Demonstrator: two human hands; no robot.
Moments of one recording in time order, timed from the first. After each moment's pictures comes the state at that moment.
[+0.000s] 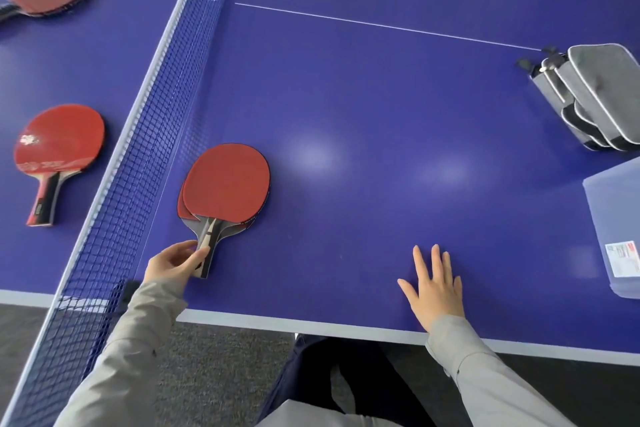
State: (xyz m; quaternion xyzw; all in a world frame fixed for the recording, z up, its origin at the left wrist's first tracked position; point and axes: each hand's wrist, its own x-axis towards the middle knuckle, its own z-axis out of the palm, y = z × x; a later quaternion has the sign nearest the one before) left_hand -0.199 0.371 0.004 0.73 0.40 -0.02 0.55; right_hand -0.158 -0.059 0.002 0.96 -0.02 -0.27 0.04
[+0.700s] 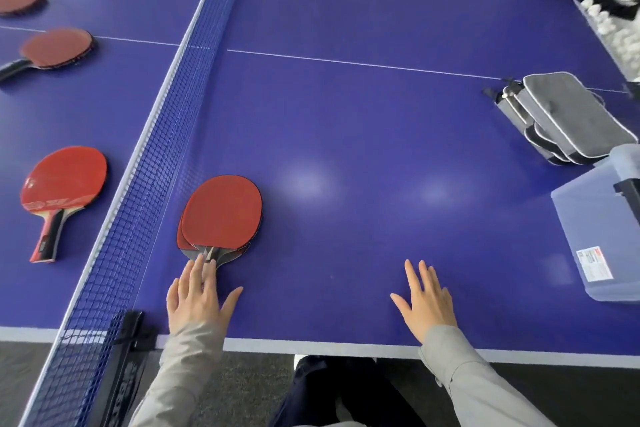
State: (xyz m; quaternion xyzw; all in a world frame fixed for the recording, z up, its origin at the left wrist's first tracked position) left_hand -0.214 0.301 0.051 0.97 0.19 -0.05 0.16; right_hand -0.156 -0.060 0.029 0.96 -0.03 -0.26 -0.01
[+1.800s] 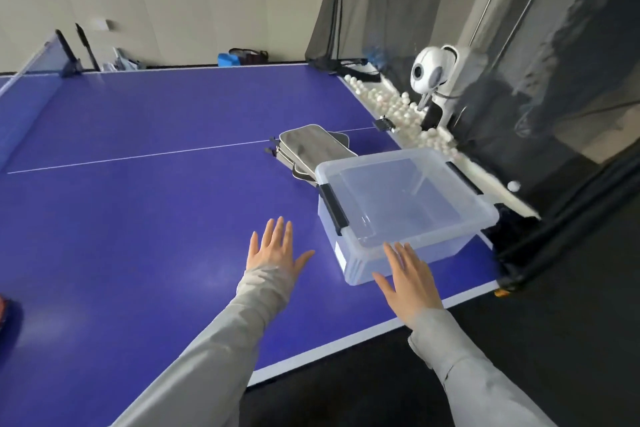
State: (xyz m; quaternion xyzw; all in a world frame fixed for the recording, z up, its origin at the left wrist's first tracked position) left_hand -0.110 -0.229 0.161 0.99 -0.13 -0.03 0.07; right_hand -0.207 -0.455 0.169 0.99 -0.10 -0.05 -0.05
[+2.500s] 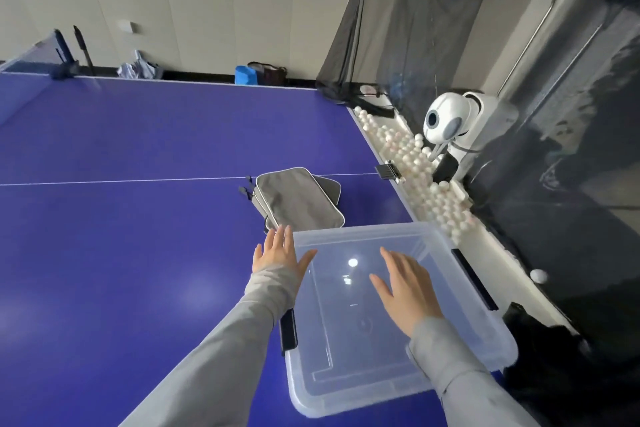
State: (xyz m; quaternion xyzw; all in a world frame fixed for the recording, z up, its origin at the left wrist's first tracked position) left_hand 0.083 -0.377 0.158 0.98 -0.02 -0.07 0.16; right_hand 0.002 -0.591 0.192 1.00 -0.02 0.01 -0.05
